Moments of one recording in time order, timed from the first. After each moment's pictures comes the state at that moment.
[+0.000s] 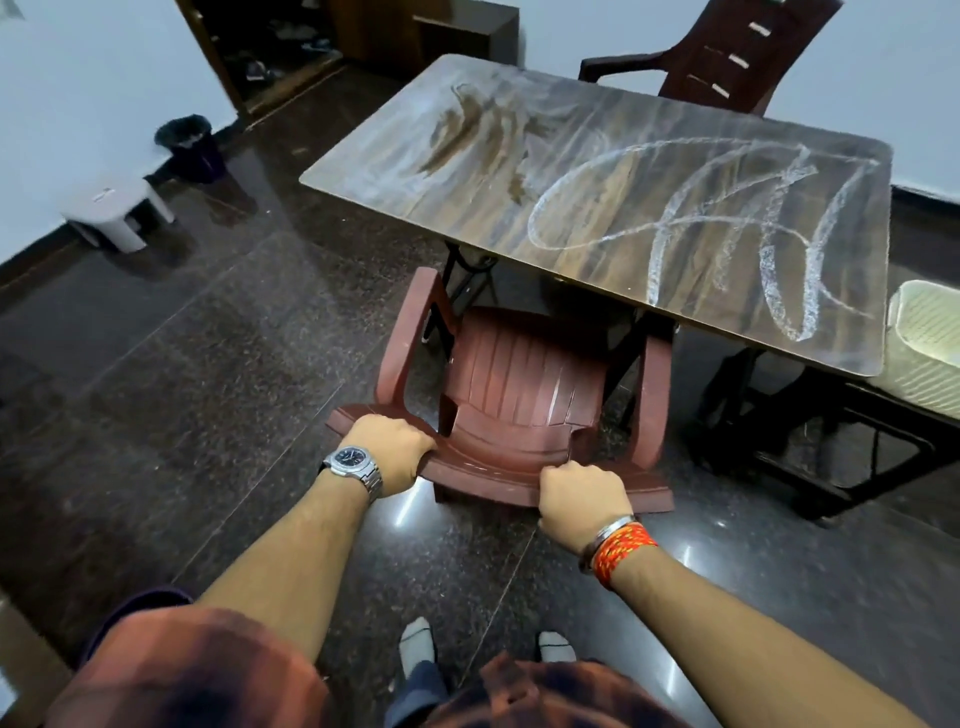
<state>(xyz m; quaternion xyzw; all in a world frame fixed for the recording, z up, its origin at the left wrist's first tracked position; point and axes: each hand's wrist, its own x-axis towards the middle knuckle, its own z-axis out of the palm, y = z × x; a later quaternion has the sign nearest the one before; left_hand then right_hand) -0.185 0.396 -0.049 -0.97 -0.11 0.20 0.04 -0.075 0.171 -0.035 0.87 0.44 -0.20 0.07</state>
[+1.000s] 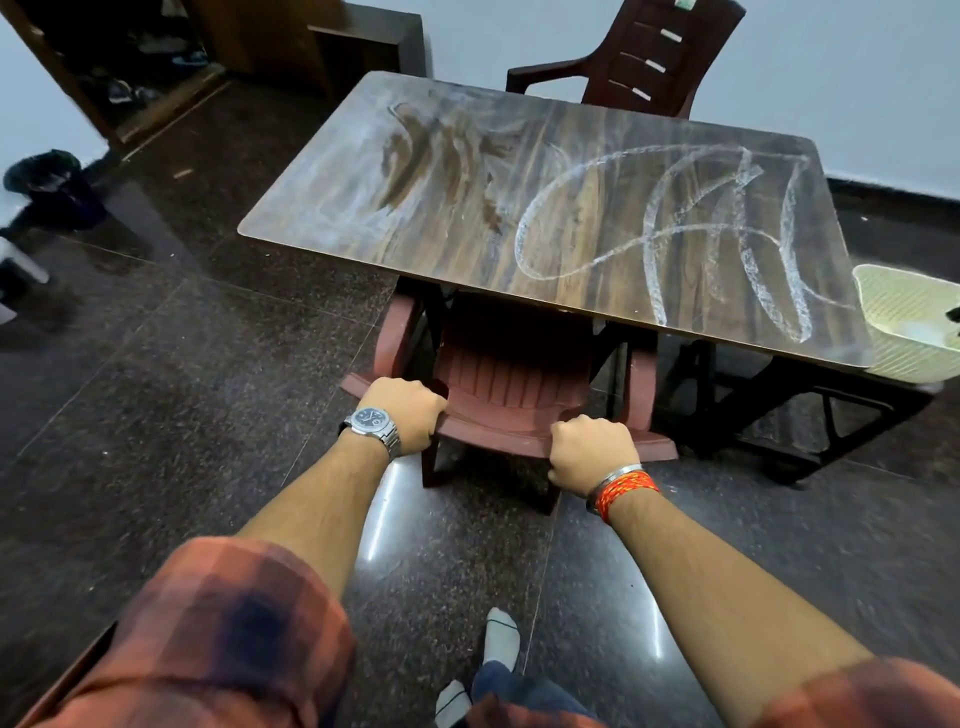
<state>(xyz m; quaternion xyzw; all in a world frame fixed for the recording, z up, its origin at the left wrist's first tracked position) -0.083 0.551 -0.054 -0.98 -0.02 0.17 0.06 -0.018 0.313 -0.040 0.92 0.35 -0.13 0.08</state>
